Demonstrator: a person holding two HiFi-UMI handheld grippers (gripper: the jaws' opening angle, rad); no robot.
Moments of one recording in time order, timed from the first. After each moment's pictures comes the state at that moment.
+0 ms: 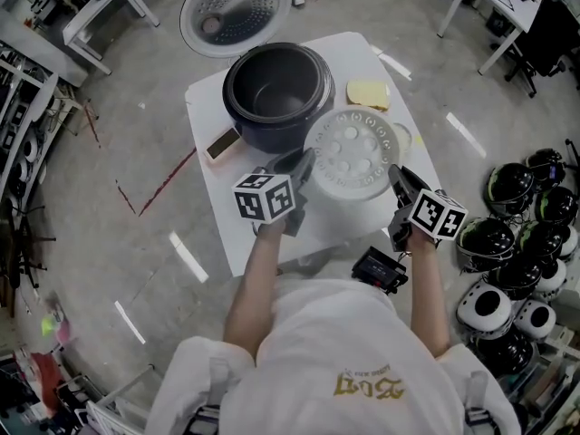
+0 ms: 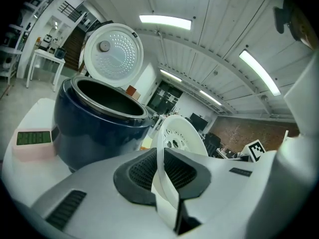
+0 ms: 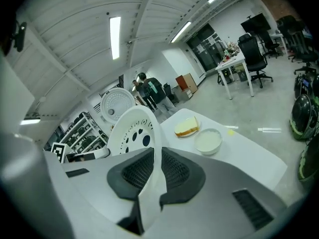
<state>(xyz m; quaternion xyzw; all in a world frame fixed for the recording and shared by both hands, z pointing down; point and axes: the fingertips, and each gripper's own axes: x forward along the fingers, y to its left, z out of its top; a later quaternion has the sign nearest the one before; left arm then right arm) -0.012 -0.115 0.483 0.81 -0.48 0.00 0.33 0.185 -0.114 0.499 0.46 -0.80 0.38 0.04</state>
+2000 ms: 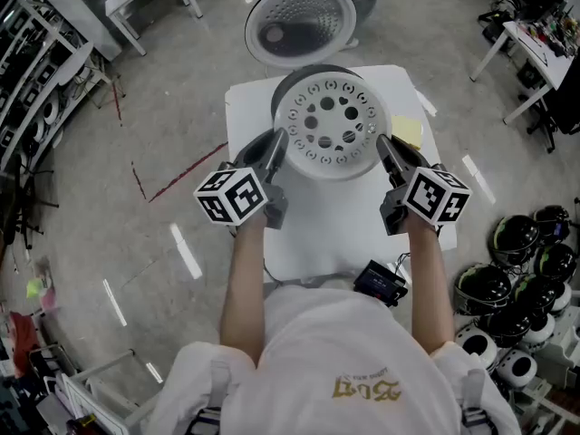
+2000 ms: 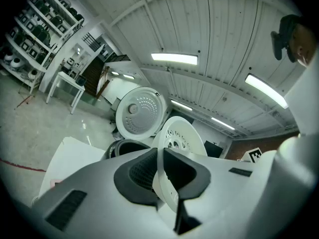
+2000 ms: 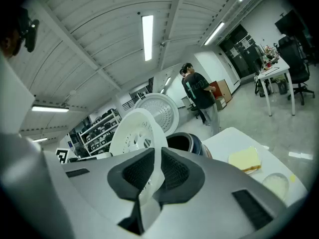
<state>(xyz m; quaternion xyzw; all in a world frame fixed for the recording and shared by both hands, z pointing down) -0.165 -0.134 0.369 0.76 -0.58 -0.13 0.26 0.026 -0.190 0.372 0.34 -0.89 0.29 0.01</state>
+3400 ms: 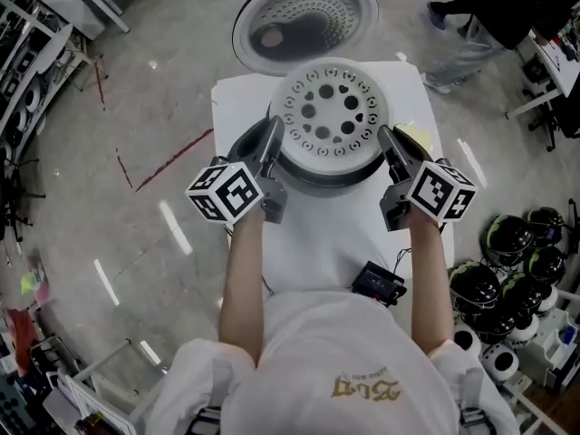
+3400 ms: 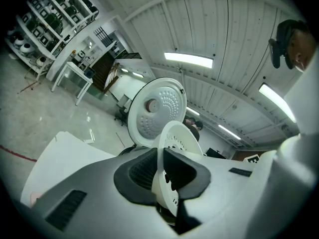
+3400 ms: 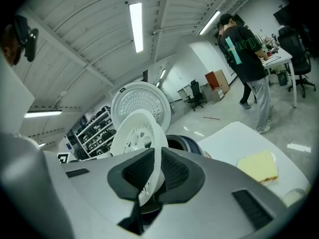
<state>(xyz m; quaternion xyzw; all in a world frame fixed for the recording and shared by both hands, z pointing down) -0.190 -0.201 0.404 0.73 -0.59 -0.17 0.29 0.004 -0.261 0.407 0.34 -0.88 0.33 0.04</state>
